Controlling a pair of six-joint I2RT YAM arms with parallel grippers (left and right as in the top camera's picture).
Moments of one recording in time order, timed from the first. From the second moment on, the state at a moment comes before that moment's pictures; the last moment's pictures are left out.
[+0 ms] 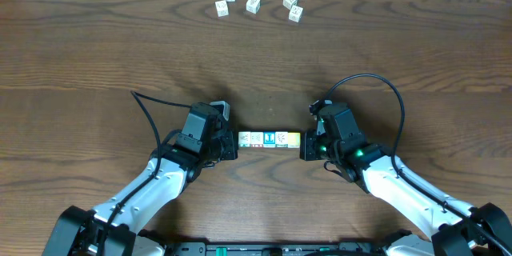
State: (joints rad) left arm -0.42 1.39 0.52 -0.08 0.30 -0.52; right arm 0.49 1.41 0.58 -0.13 -0.21 0.49
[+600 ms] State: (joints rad) left arm -0.41 1.39 0.52 -0.08 0.29 -0.54; right arm 0.49 1.33 0.63 -0.15 -0.21 0.49
